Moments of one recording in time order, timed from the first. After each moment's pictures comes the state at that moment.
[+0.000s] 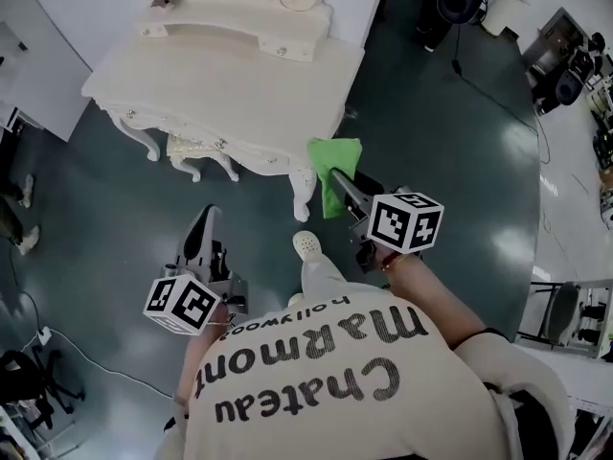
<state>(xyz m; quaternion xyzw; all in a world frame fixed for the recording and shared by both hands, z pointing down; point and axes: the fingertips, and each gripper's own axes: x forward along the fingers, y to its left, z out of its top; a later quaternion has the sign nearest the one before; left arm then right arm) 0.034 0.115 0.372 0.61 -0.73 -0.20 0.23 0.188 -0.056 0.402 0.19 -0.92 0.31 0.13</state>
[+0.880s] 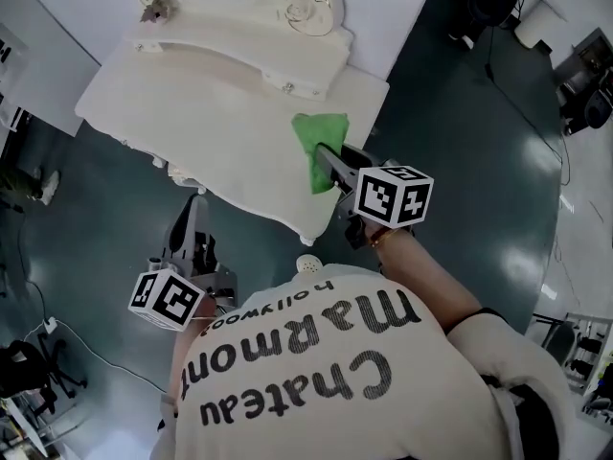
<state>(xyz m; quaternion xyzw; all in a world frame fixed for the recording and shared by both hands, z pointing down) -0.073 -0.047 0.361 0.57 -0.76 -0.21 0.22 0.049 -0.243 0.413 0.13 -0.93 0.32 0.13</state>
